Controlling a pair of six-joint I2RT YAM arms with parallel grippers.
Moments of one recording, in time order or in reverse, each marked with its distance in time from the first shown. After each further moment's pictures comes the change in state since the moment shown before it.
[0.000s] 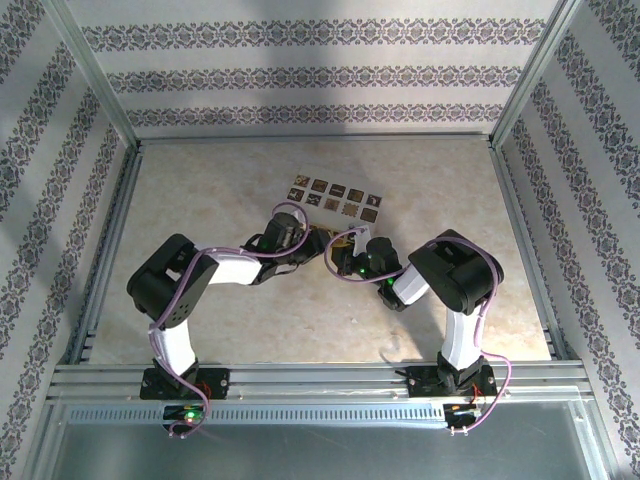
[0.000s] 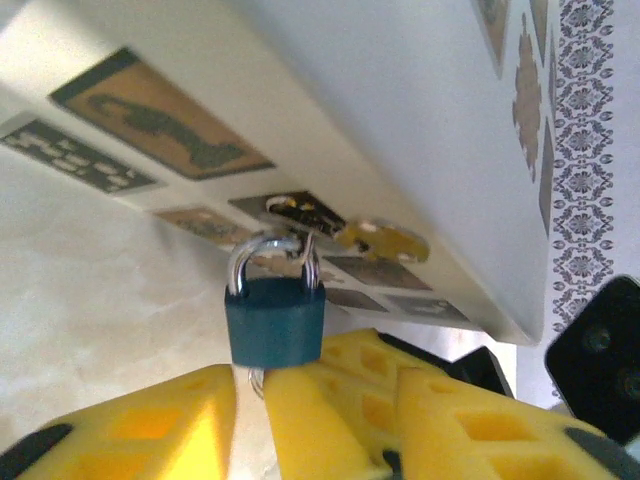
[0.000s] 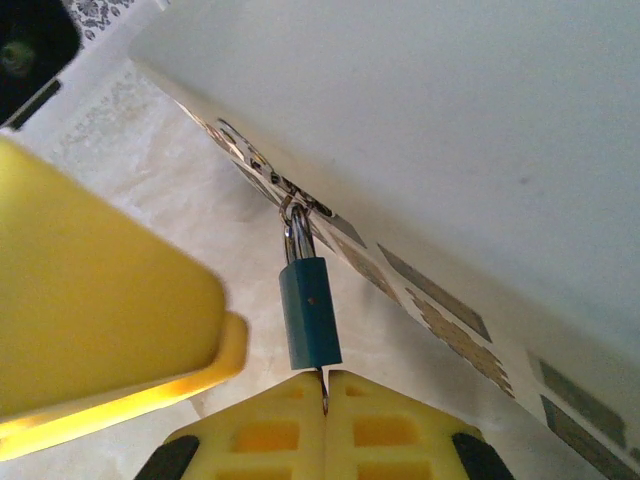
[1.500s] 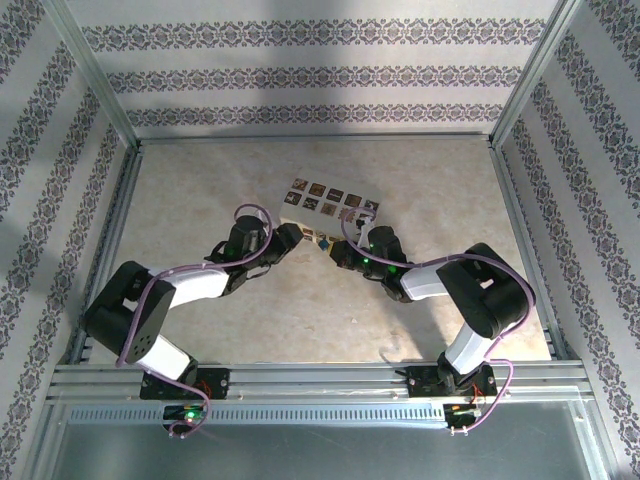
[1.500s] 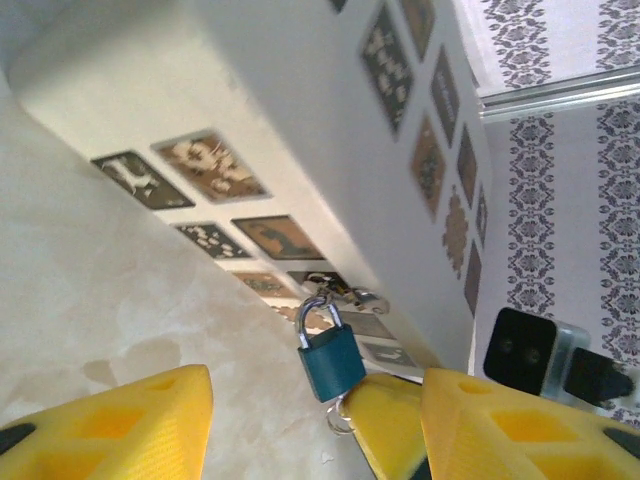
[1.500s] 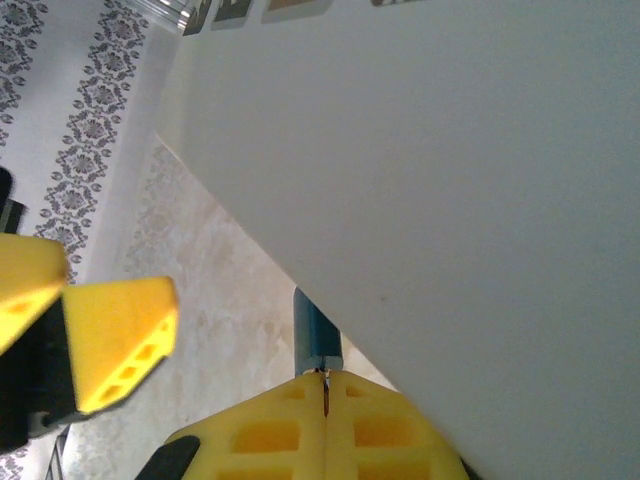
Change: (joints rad) left arm 0.111 -0.257 -0.196 -0.005 -0.027 -0.086; right arm -0.006 -0.225 0.049 -0.363 -0.128 0.415
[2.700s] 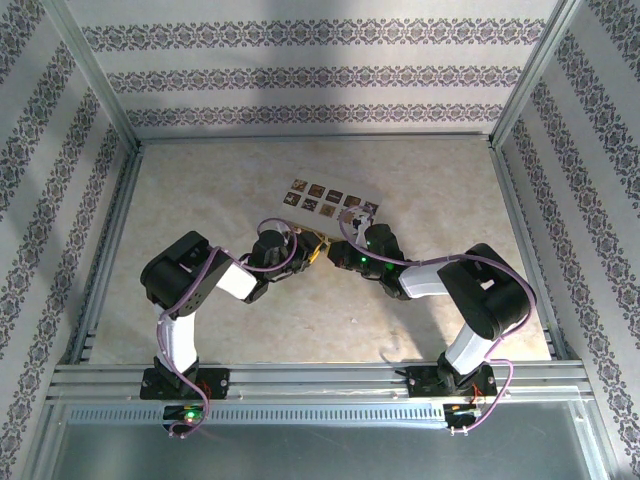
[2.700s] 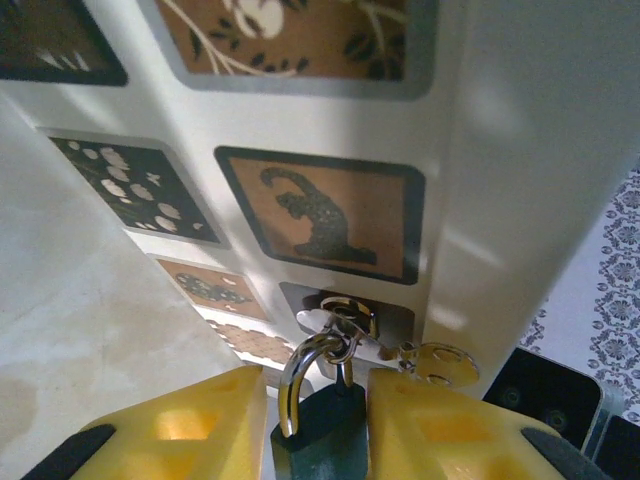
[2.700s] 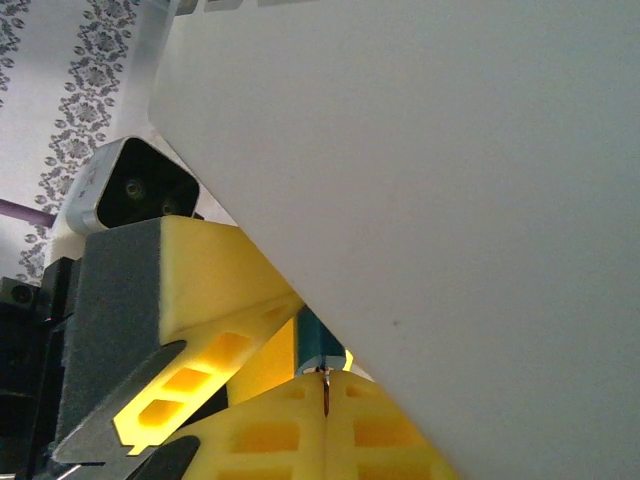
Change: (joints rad) left arm -0.094 0.380 0.024 0.523 -0.009 -0.350; right arm 0.008 -0.005 0.032 -0.070 -0.019 0.004
